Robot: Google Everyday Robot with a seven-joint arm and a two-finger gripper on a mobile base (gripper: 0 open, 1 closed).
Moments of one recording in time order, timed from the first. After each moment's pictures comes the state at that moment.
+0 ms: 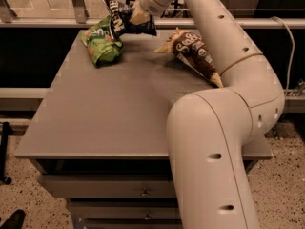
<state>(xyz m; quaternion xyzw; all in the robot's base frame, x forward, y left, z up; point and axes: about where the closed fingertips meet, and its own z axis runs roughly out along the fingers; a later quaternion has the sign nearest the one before) 0.854 0.032 0.951 -0.64 0.63 0.00 0.44</state>
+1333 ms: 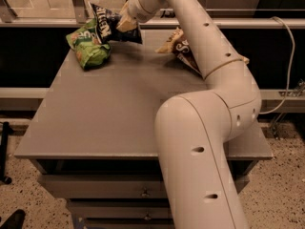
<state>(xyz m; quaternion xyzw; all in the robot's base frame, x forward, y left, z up) 0.852 0.081 0.926 -0.66 0.61 0.06 0.44</state>
